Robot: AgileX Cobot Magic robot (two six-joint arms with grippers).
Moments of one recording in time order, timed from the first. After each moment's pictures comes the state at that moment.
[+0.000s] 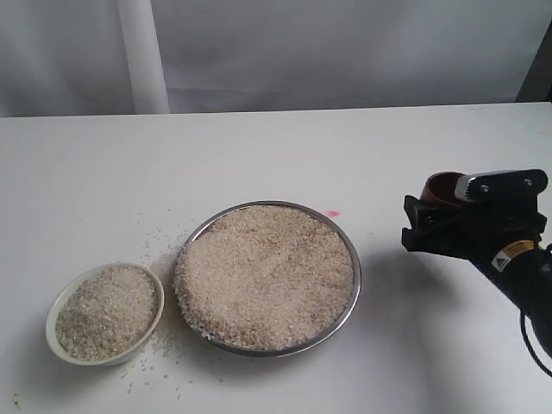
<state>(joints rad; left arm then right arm) 0.07 0.00 0.00 0.20 0.34 -0.34 0.21 1.94 -0.44 0.01 -1.09 0.03</state>
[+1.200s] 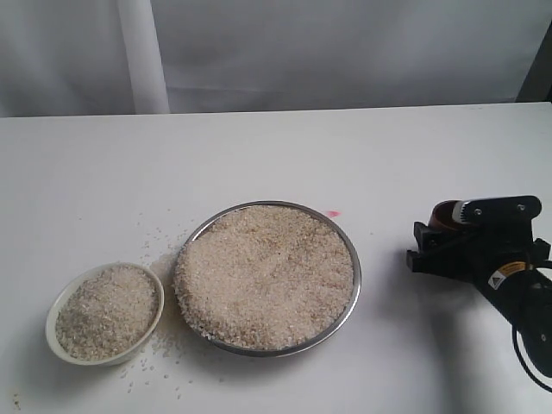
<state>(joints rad) 0.07 0.00 0.00 0.20 0.34 -0.34 0.21 2.07 -0.44 0.09 -1.12 -0.02</state>
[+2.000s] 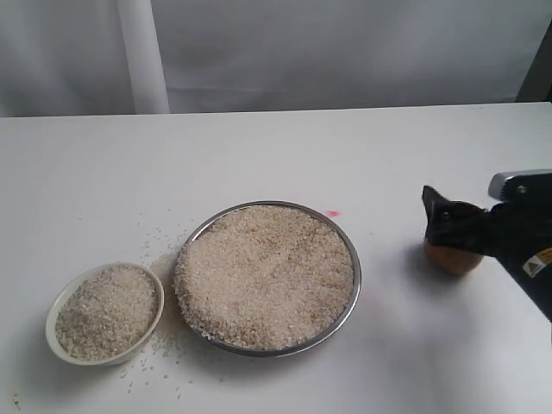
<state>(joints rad) 0.07 0.00 0.00 0.20 0.34 -0.34 0.21 1.84 -0.34 0.09 -1.17 -0.01</state>
